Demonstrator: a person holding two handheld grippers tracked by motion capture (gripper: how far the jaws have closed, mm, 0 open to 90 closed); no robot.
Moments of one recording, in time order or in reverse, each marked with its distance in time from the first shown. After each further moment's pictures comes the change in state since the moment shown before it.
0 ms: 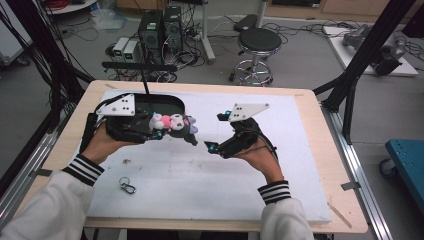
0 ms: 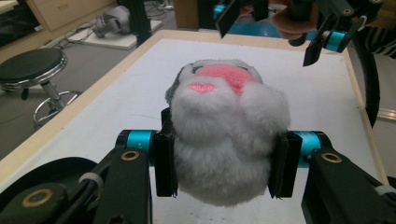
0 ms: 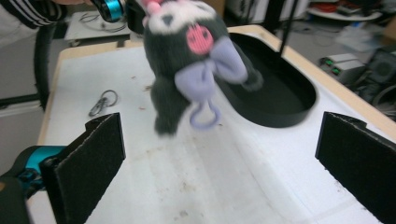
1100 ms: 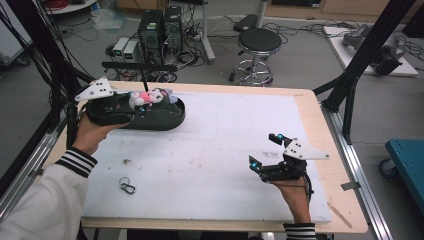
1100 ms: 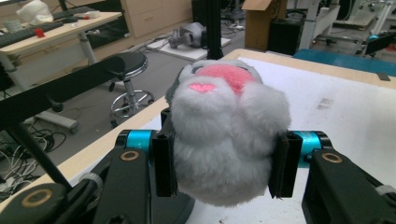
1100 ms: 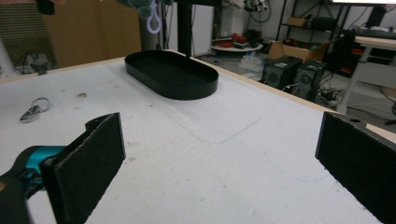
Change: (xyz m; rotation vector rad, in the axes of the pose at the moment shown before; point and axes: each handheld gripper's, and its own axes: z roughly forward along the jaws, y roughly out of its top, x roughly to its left) left arm 0.033 -0.003 -0.032 -0.077 0.287 -0.106; right arm 0.023 -0.104 -0.089 -0.218 -0.353 0.123
